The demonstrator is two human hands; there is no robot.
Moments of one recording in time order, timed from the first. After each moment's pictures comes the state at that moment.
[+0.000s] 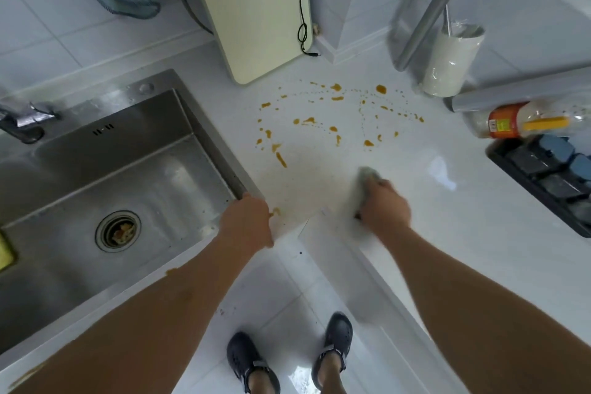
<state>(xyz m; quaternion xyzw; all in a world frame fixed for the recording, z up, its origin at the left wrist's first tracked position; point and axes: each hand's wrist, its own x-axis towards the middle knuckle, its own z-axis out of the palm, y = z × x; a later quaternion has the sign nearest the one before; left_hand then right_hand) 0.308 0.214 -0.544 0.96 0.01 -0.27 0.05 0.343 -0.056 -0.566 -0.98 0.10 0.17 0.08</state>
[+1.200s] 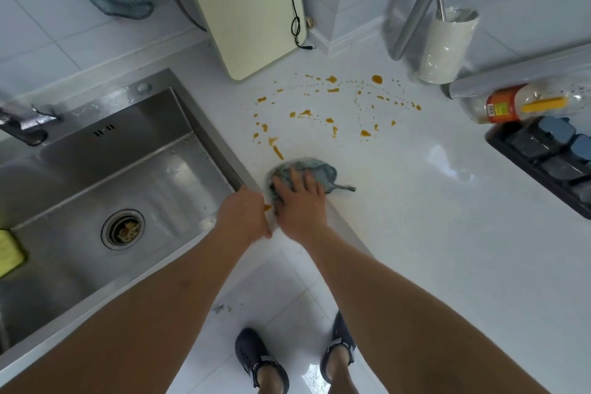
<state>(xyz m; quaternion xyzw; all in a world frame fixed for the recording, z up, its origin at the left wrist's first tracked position) 0.302 0.212 -0.537 0.97 0.01 -0.26 0.04 0.315 0.078 -0.601 -0.98 -0.09 0.15 0.10</state>
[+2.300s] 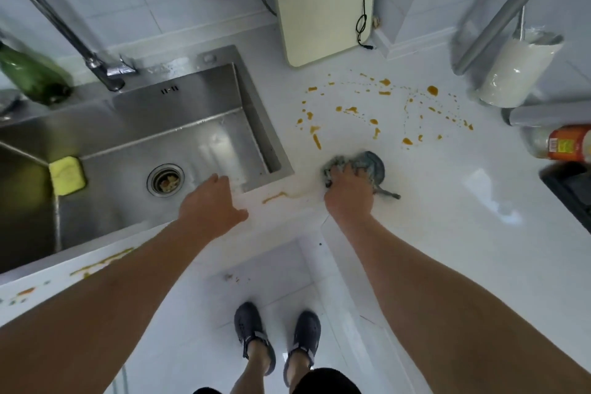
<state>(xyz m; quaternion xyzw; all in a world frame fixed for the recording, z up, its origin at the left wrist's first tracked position) 0.227 0.292 -0.520 0.95 0.18 -0.20 0.13 0.335 0.046 -0.587 -0.98 -0.07 0.16 0.04</state>
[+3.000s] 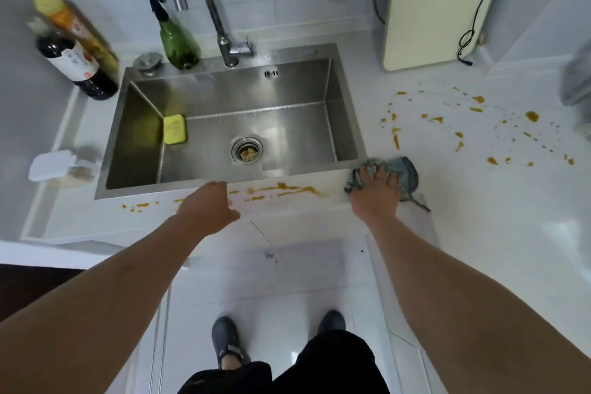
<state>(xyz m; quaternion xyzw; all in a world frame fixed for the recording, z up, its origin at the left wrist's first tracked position) 0.081 0.376 -0.502 0.91 0.34 -0.21 0.13 0.285 0.113 -0.599 -0.97 -0.13 0.20 0.07</state>
